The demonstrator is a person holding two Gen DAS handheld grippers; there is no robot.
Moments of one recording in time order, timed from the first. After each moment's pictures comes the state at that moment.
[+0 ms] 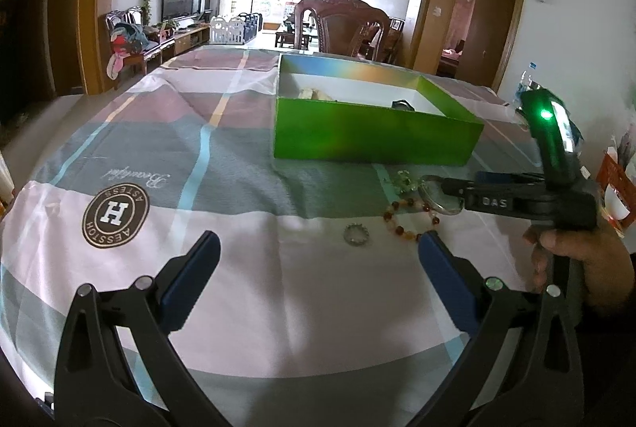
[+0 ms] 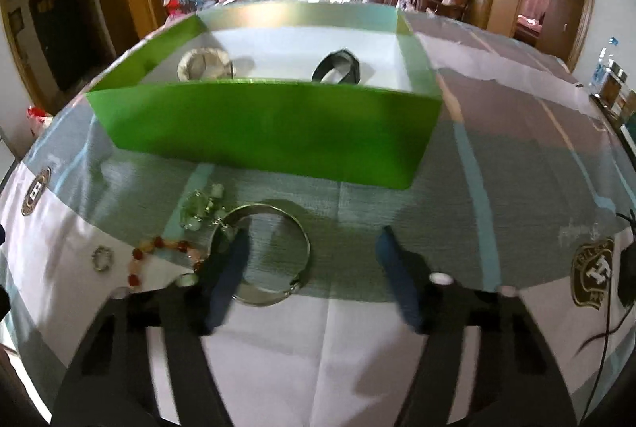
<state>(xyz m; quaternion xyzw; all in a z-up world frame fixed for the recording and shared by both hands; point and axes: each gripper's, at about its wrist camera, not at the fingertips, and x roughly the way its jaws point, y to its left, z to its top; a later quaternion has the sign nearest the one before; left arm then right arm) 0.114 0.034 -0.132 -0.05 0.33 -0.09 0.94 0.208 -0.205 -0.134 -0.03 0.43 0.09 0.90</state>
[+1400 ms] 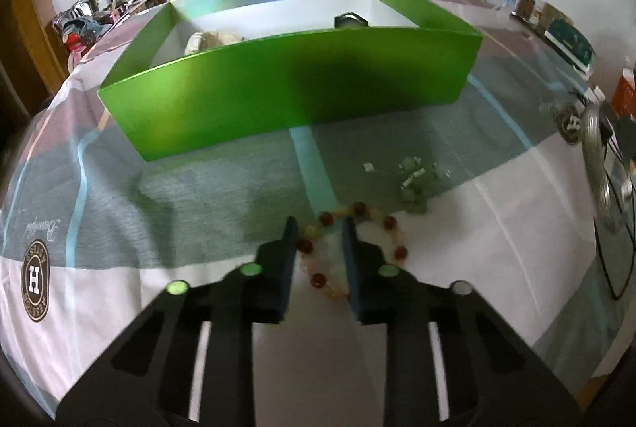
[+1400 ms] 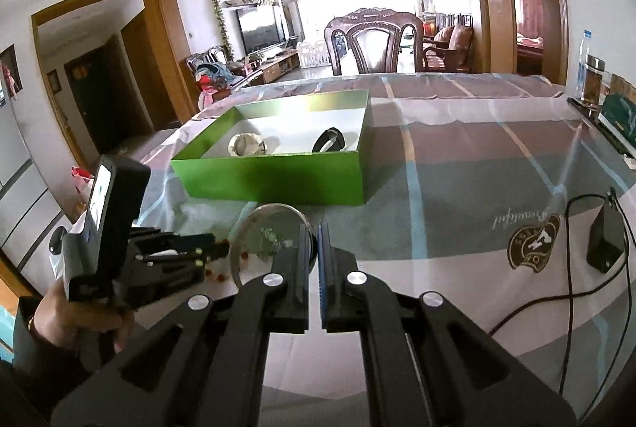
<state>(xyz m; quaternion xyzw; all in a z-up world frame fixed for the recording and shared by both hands) 0.218 -0.068 -0.169 0.05 0.45 -0.12 0.88 0.098 -0.282 -0.064 0.05 0.31 0.15 0.94</state>
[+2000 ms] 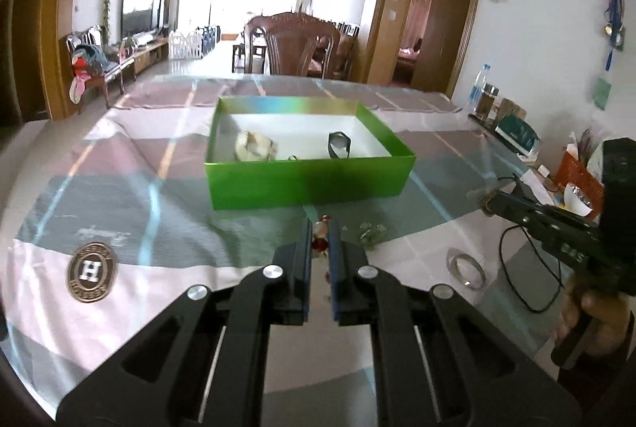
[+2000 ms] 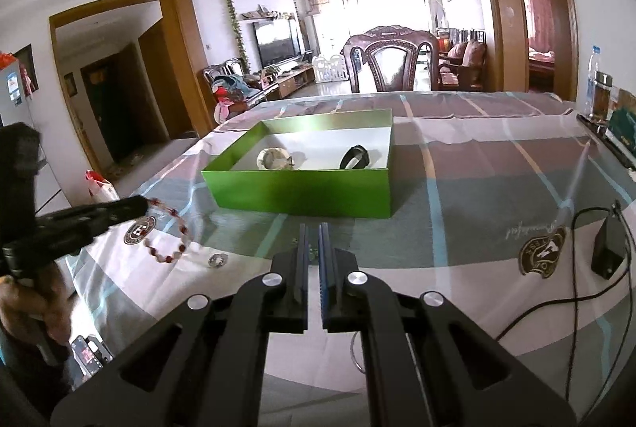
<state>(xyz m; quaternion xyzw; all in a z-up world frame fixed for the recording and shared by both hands) 0.116 -0.002 -0.071 -0.03 0.30 -0.16 0.94 0.080 -0.269 -0.045 0.05 0.28 0.17 0.94</state>
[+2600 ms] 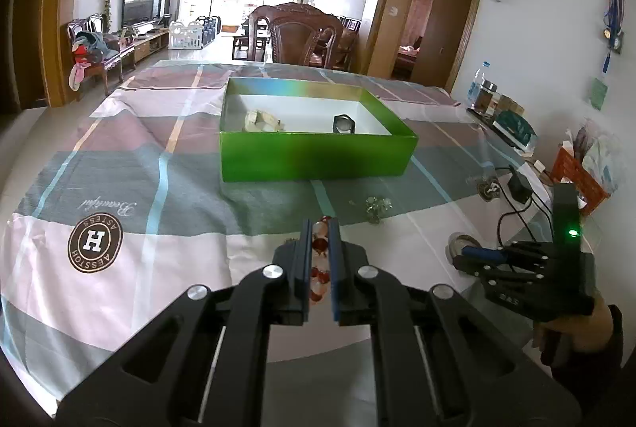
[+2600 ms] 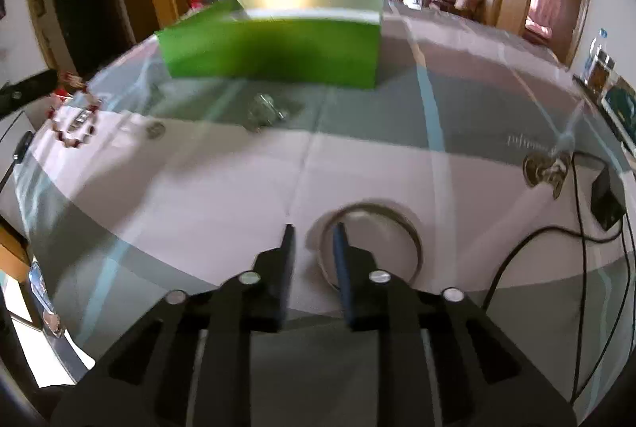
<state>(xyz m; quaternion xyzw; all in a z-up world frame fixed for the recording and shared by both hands) 0.100 0.017 -0.085 -0.04 0.32 -0.17 0.93 0.093 -0.251 -0.132 -0.05 0.43 0.12 0.89</state>
